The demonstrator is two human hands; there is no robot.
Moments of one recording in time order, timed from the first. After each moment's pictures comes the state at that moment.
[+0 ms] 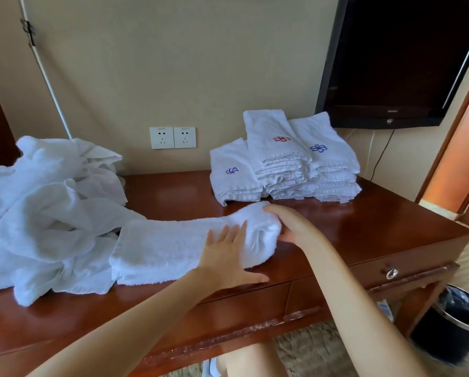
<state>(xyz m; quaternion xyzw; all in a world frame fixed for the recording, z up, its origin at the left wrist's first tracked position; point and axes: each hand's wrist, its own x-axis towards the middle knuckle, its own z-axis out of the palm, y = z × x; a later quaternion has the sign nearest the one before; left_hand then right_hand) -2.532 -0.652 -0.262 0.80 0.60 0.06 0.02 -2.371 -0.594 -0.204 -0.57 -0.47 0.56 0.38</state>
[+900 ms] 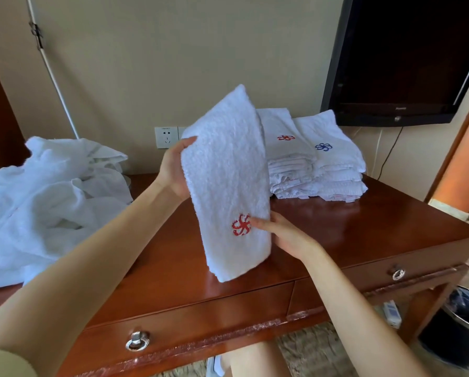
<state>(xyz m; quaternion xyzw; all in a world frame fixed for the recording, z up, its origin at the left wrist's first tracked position) -2.594 -0.630 -0.114 0.36 0.29 0.61 0.64 -2.374 -0.606 -0.227 -0.33 -0.63 0.61 0.36</state>
